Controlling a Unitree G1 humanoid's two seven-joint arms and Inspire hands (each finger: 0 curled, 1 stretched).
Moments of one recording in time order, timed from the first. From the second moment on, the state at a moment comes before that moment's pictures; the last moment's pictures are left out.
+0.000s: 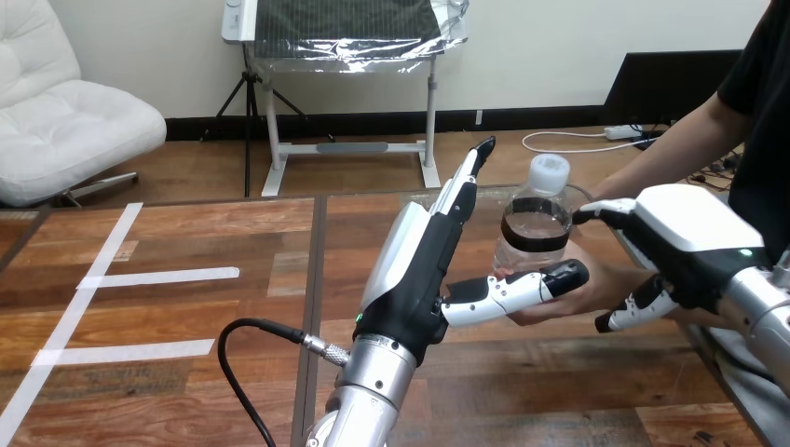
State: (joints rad) left arm -0.09 -0.03 -0.43 0.00 0.39 -0.08 0.12; right arm -0.28 -0.77 0.20 0.30 -0.62 -0.20 0.09
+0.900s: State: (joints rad) left arm 0.03 -0.03 -0.41 -0.05 0.31 -0.23 0.14; right arm -0.02 -0.70 0.01 -0.14 -0.48 -0.04 0.11
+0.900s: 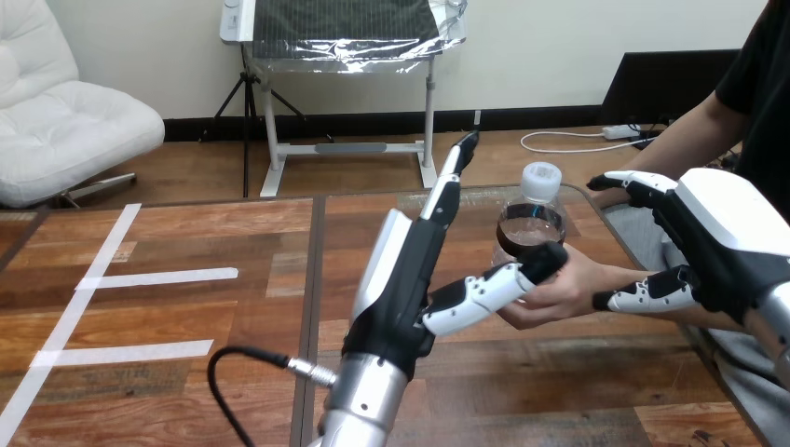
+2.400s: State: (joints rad) left arm 0.28 0.00 -0.27 -0.18 0.26 -0.61 0.32; right arm 0.20 -0.21 0.05 -0.17 -0.19 -0.57 -0.12
